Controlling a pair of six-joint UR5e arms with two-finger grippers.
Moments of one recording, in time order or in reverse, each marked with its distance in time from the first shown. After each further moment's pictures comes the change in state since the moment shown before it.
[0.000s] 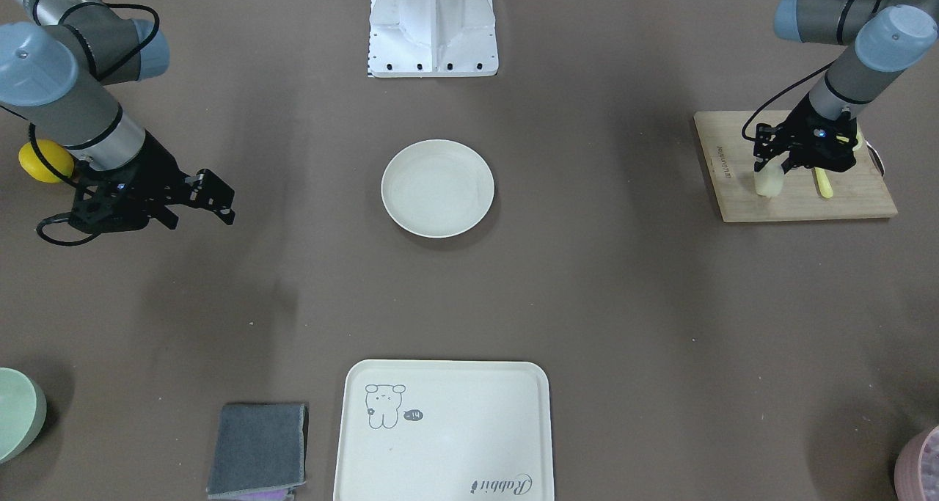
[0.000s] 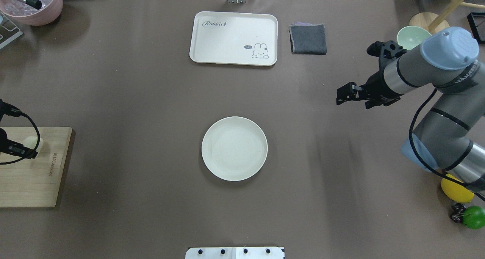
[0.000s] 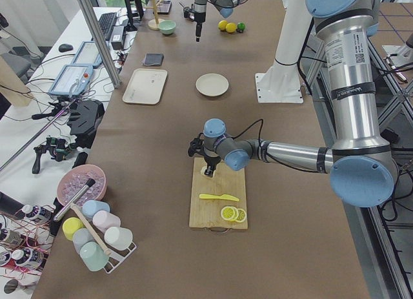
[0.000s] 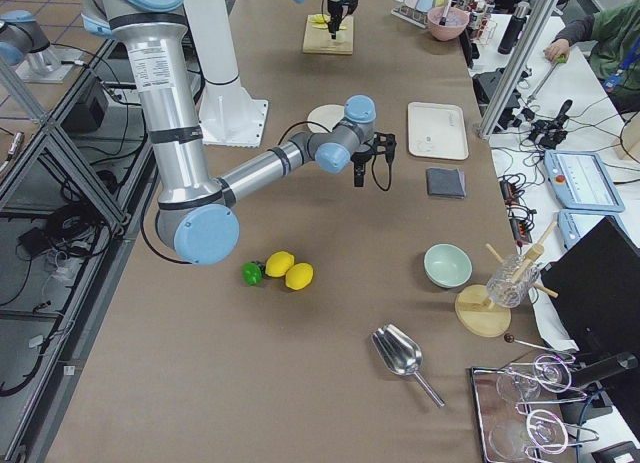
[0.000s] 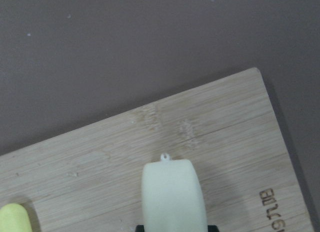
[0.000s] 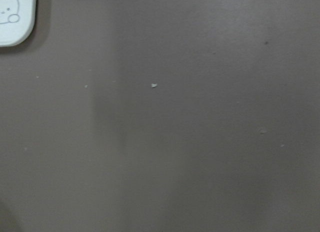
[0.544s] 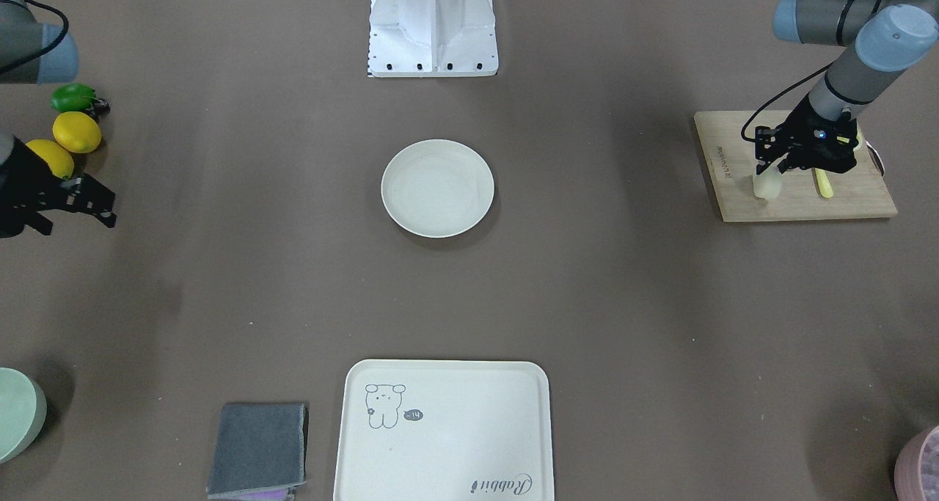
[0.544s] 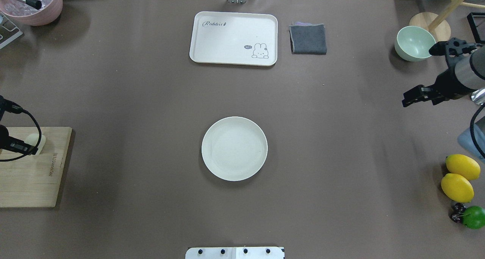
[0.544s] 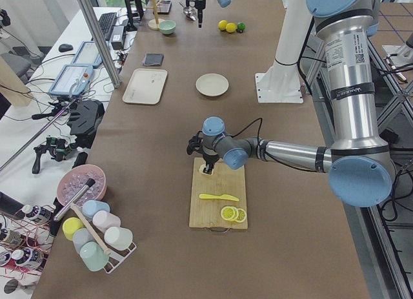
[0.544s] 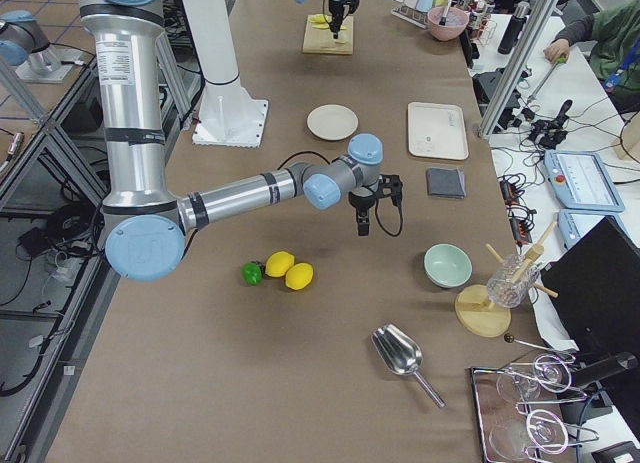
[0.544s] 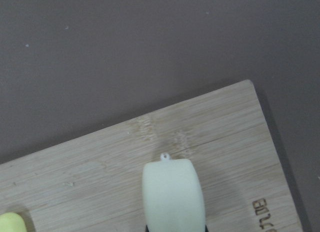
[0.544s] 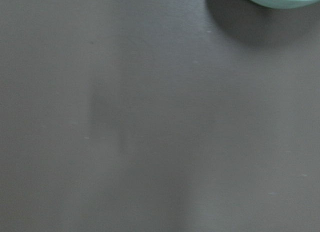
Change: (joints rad) left arm -0.018 -0.016 -0.006 0.000 -0.001 -0.006; right arm 0.214 -0.174 -0.015 -0.119 0.058 -0.458
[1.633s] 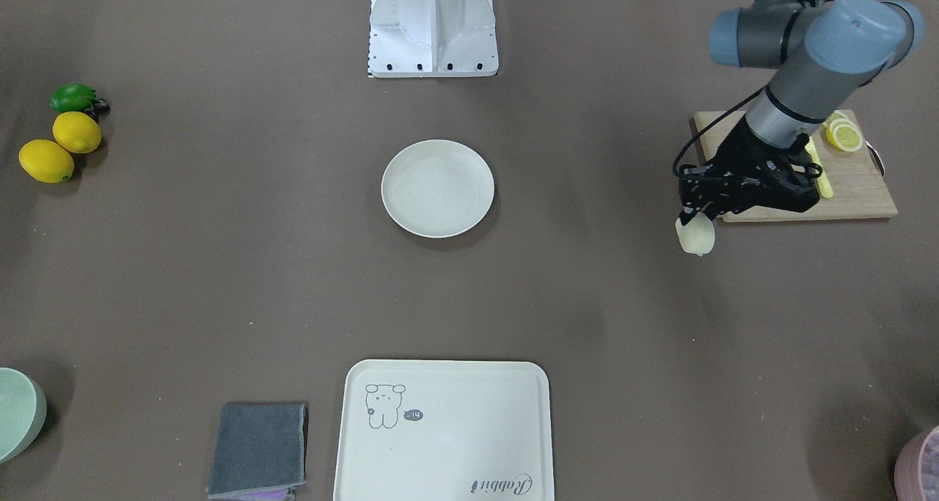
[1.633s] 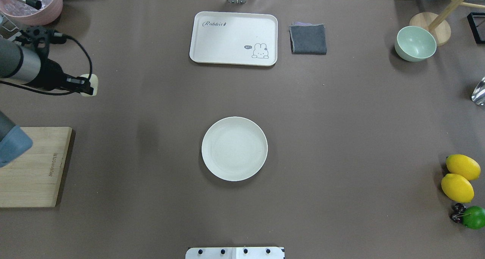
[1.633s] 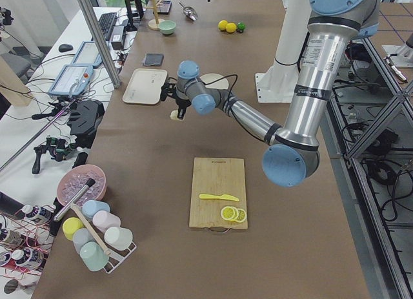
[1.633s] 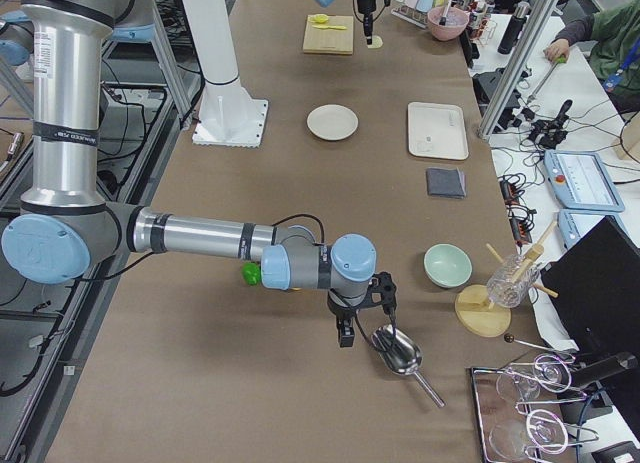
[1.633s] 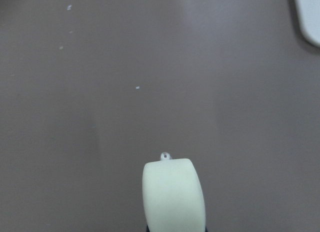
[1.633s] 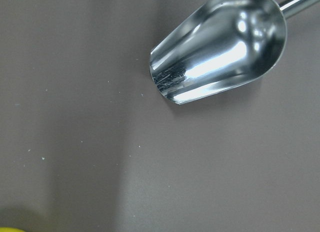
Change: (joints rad) left arm -0.016 -0.482 -0.062 0.300 0.002 -0.356; right arm 0.433 -0.116 -0.184 -0.155 0.119 -0.639
